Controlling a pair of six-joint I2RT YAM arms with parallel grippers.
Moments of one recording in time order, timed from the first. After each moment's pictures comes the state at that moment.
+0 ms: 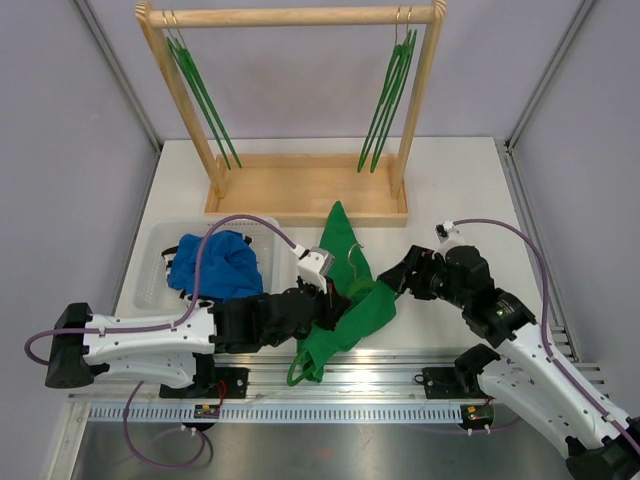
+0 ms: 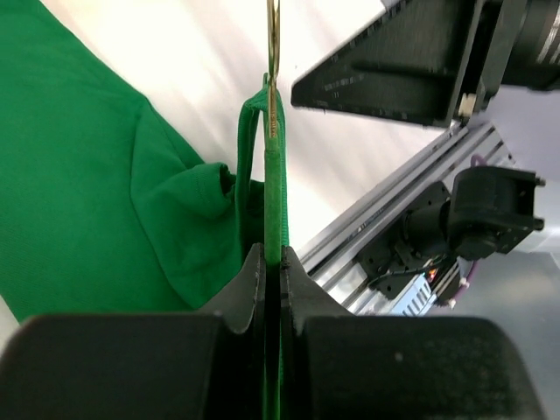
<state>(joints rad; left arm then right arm) -1.38 1.06 0.77 -0.14 -0.47 -0.72 0.55 0.67 0.61 -0.46 -0.12 0.75</state>
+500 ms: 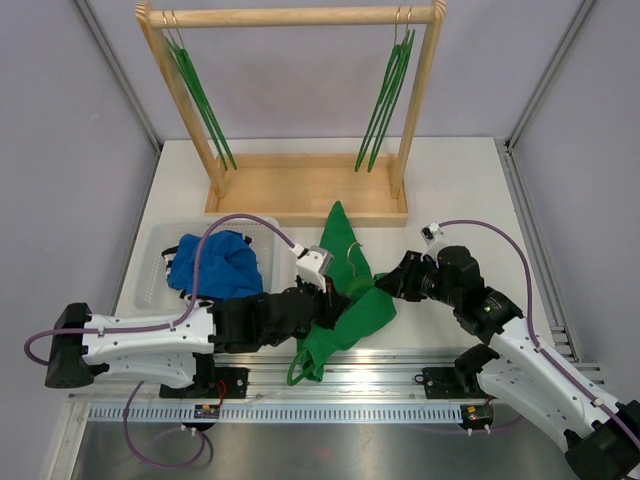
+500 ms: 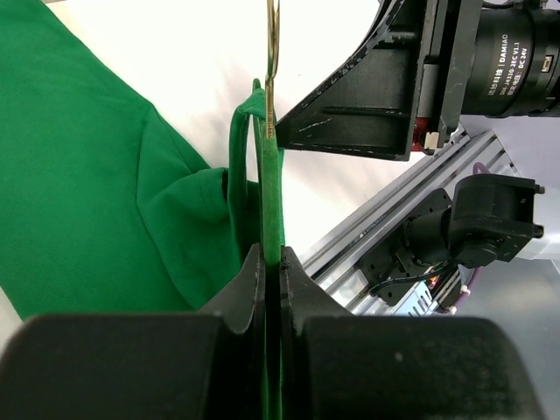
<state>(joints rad) -1.39 1.05 0.79 -0.15 -0.49 -0.72 0.55 0.72 0.53 -0.31 -0.25 0.74</state>
